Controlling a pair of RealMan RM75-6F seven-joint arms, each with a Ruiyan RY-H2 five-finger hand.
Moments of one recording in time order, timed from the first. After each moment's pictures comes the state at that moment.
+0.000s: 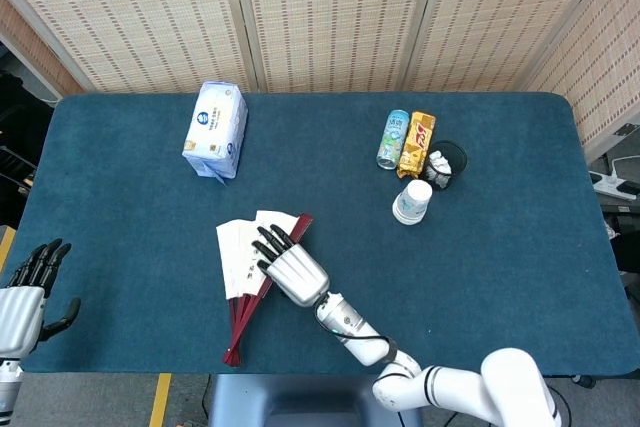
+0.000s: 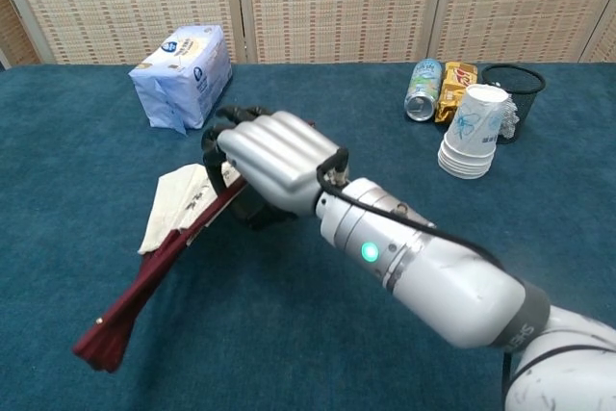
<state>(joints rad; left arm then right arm) -0.10 -1.17 -0.04 -1.51 1.52 1.50 -0.05 0.82 -2.07 0.23 -1.11 -1.55 1.07 -0.37</state>
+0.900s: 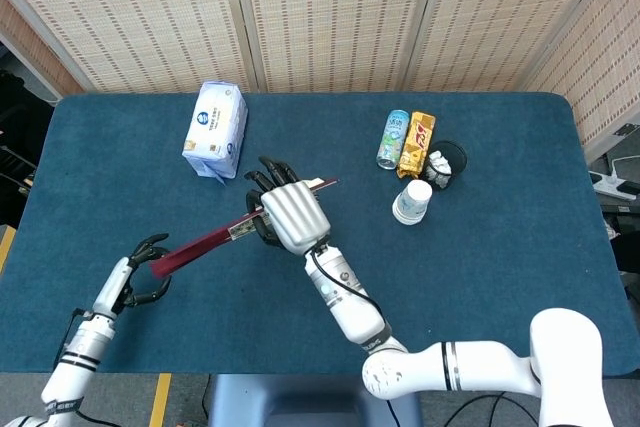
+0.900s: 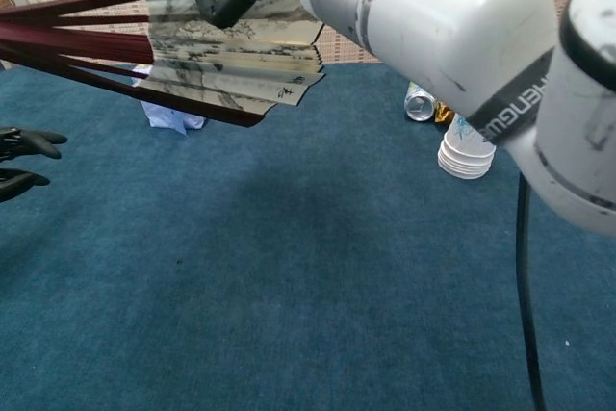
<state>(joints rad) -0.33 -1.41 -0.10 -1.42 1.43 1.11 -0.86 0.99 -1.81 0.58 -1.74 -0.85 1.10 -0.79</state>
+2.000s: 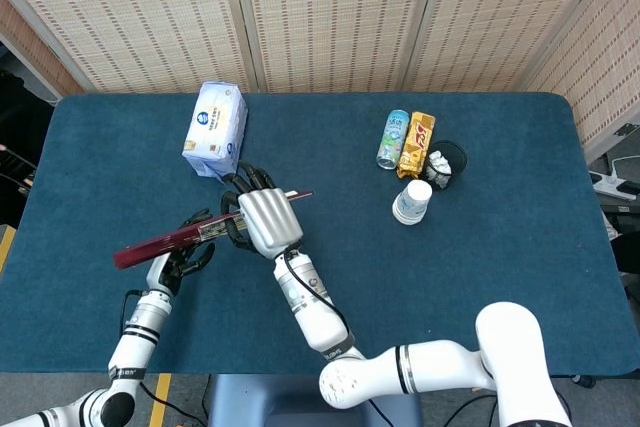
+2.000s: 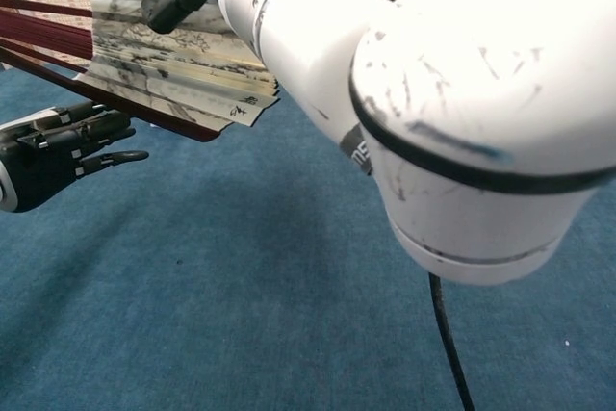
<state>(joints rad) -0.40 -1.57 -0.31 -1.57 1.15 0.98 -0.92 1.16 -1.95 0.58 -1.61 -0.76 1.25 -0.65</state>
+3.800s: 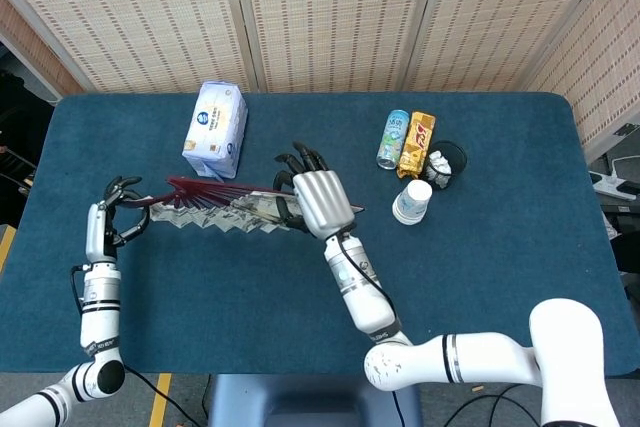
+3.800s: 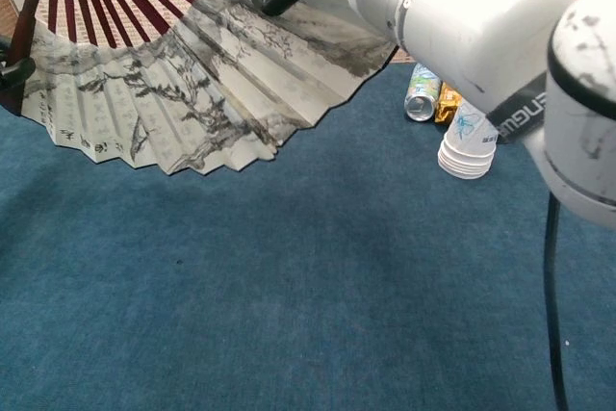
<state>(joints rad) -0.41 -1.65 -0.42 -1.19 1.19 1.20 -0.77 1.02 -1.74 0.48 -1.70 -0.79 1.25 -0.57</state>
